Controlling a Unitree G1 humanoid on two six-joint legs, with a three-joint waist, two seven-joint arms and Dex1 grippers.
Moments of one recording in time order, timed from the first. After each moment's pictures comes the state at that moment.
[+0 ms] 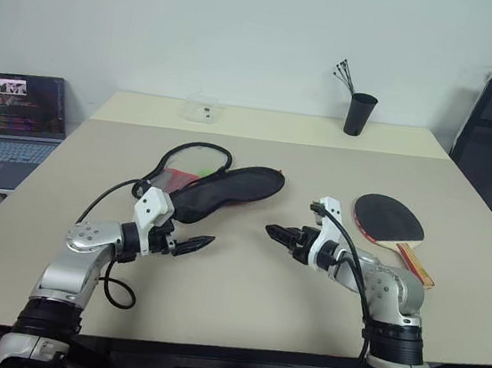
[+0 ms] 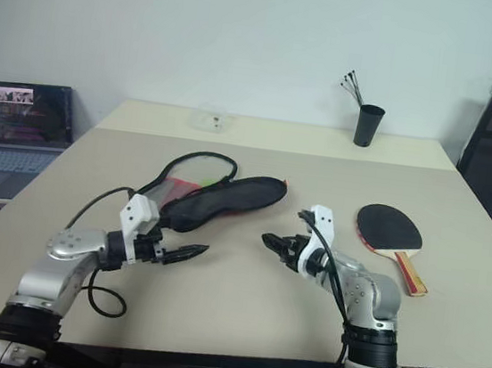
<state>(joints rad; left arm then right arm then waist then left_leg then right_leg) -0.42 0.62 0.04 0.25 -0.30 0.10 -1.05 -0.61 -0.02 -0.17 -0.10 0.58 1.16 0.21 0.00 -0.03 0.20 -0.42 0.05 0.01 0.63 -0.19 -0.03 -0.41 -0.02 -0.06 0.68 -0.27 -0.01</state>
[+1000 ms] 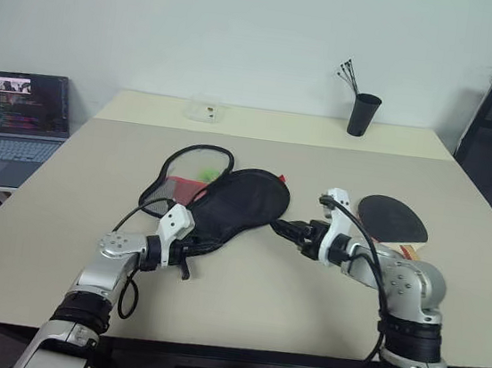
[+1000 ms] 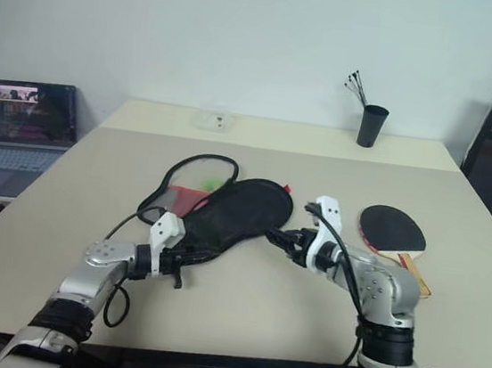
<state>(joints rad) -0.51 0.53 -0.04 0.51 -0.21 0.00 -1.10 -0.60 -0.19 -0.17 -0.22 0.68 1.27 0.28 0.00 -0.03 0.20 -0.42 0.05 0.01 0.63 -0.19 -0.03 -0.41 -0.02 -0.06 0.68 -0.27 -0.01</state>
